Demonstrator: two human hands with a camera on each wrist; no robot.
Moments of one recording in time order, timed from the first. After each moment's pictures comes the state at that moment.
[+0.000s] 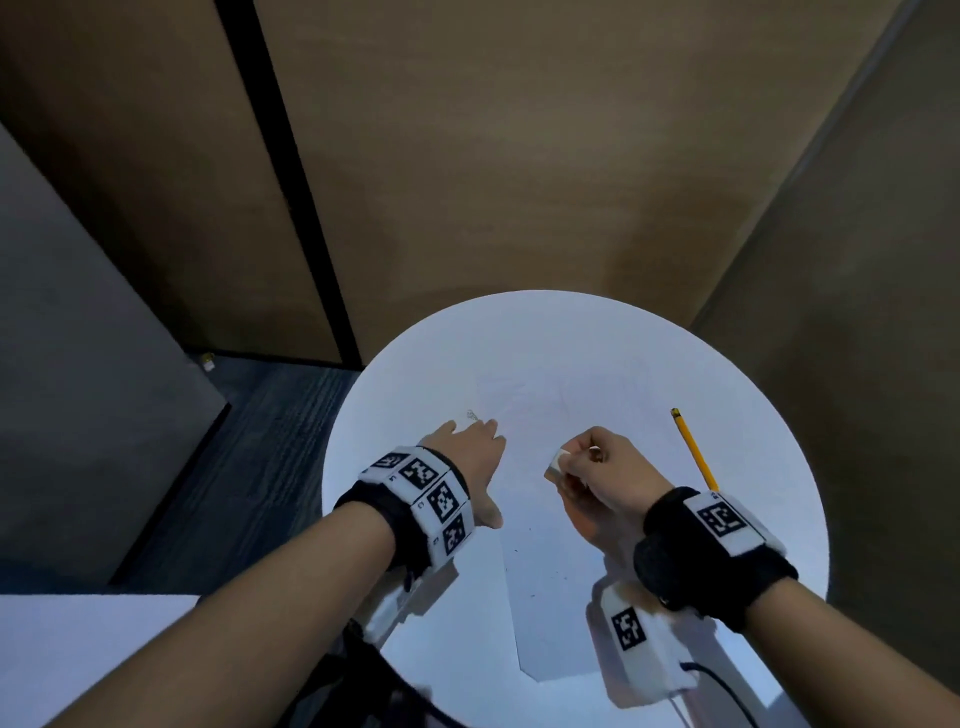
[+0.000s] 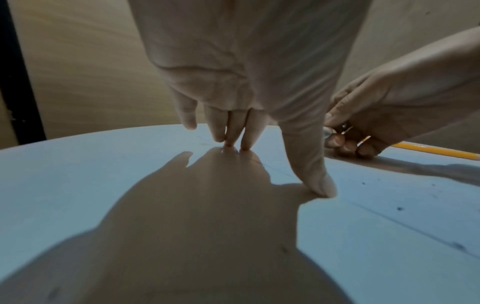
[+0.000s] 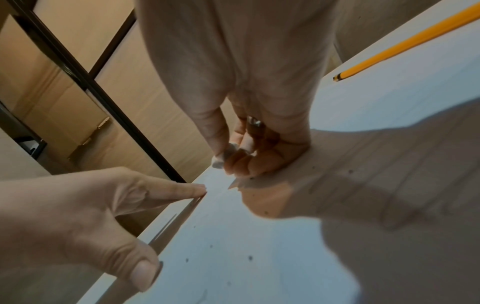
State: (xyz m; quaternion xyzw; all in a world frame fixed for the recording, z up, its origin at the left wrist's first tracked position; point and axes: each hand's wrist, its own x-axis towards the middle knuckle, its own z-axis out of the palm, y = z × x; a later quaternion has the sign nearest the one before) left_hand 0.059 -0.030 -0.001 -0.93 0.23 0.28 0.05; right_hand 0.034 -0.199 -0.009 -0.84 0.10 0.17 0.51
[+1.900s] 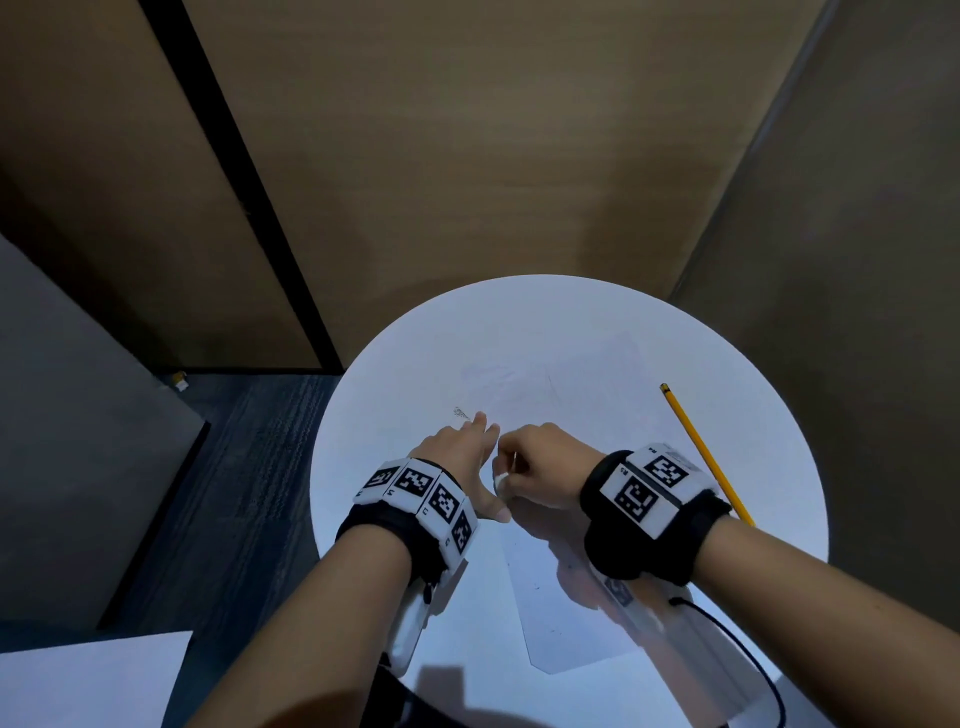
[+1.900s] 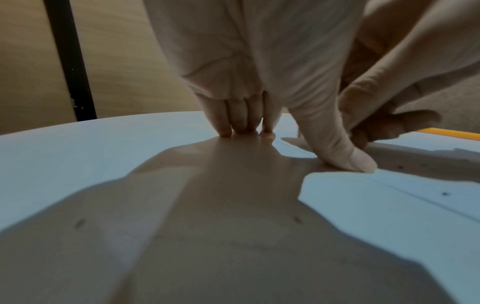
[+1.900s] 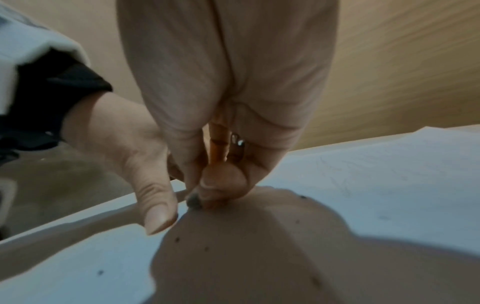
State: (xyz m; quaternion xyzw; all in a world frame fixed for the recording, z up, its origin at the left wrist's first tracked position) left_hand 0.061 -0.028 -0.008 -0.94 0.18 0.29 -0.05; right_hand 0.046 -0.157 -0.003 -0.93 -0.14 0.24 0.26
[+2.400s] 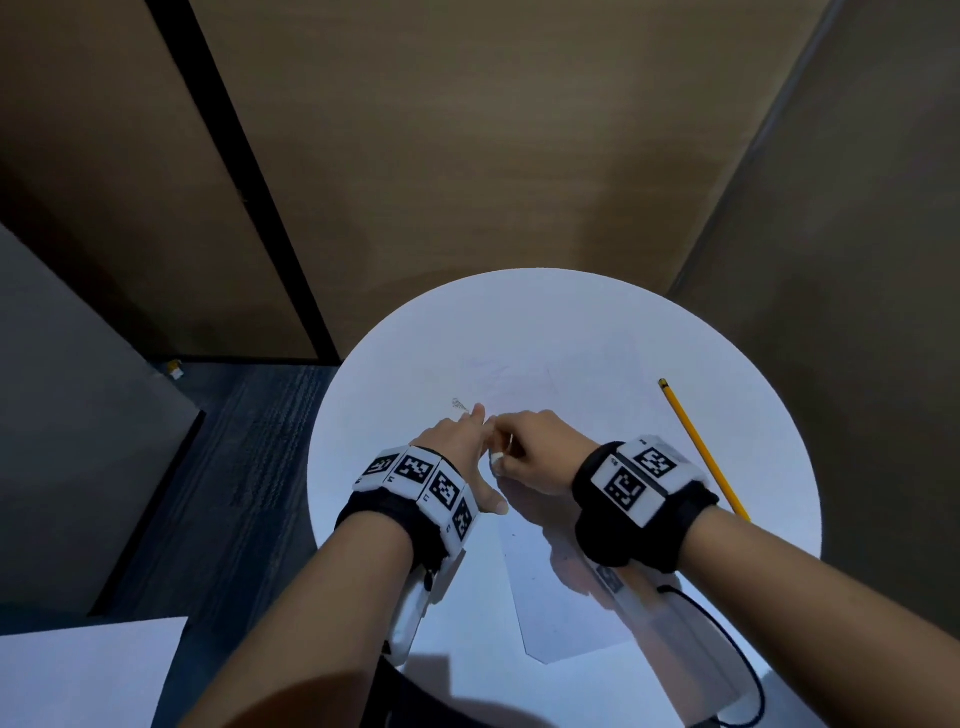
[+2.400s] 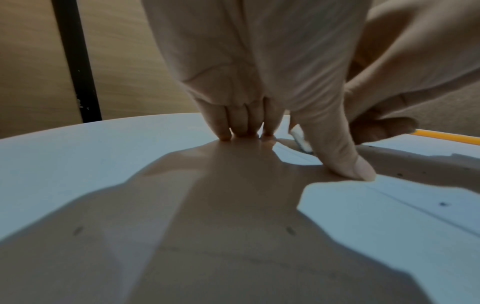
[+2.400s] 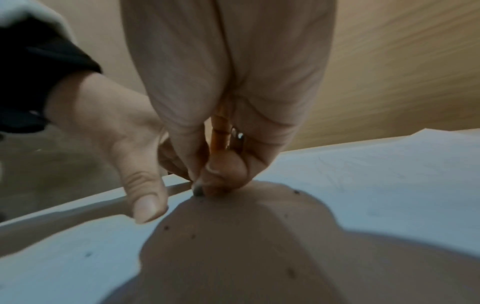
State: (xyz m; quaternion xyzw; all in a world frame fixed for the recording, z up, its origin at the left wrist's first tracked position) left_hand 0.062 -0.028 -0.009 -0.94 0.16 0.30 -0.08; right_hand 0.051 -0.158 -0.003 -0.93 -0.14 0.22 0.25
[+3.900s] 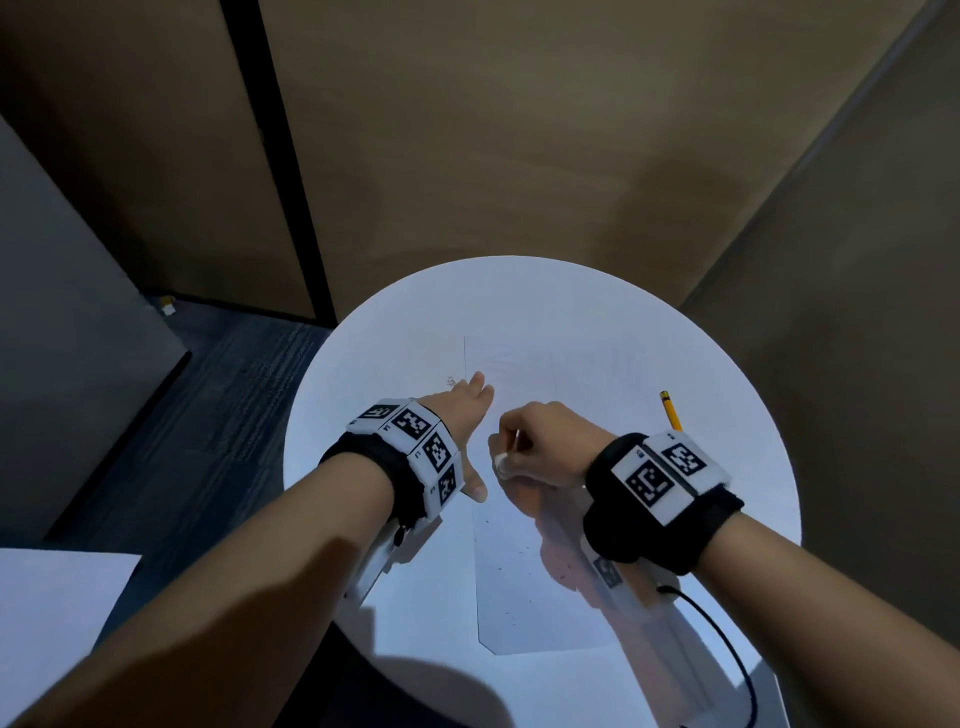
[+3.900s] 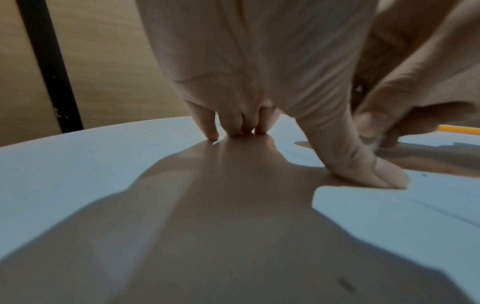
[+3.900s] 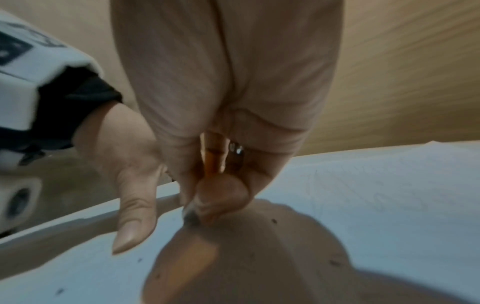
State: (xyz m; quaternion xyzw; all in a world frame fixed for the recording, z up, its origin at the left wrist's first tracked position) left_hand 0.071 -0.032 -0.011 -0.93 0.20 0.31 -0.05; right_hand 0.054 -0.173 0.002 -0.93 -0.18 0.25 0.20
